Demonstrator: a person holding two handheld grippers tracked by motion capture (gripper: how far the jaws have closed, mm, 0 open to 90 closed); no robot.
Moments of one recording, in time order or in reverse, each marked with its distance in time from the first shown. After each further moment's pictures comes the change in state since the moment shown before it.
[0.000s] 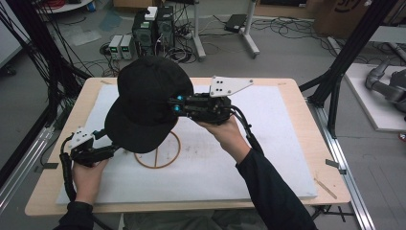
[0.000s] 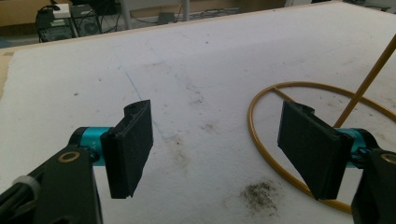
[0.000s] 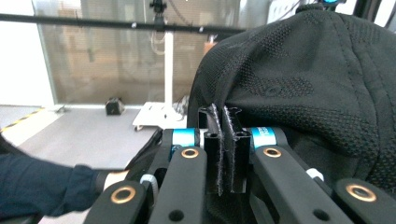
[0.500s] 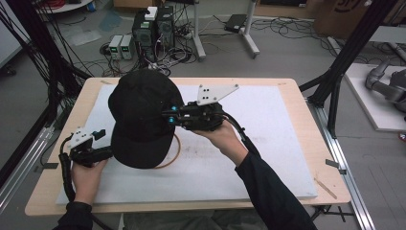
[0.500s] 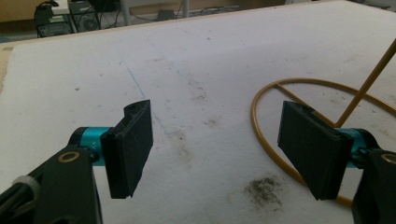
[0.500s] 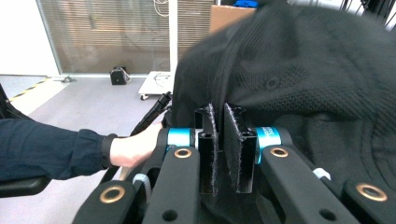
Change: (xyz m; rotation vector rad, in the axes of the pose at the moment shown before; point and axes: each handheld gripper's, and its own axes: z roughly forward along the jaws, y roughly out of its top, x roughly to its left) left arm 0.003 -0.002 0.000 0.009 -0.003 -0.008; right arm 0.004 -0.017 0.014 0.128 0.018 0.007
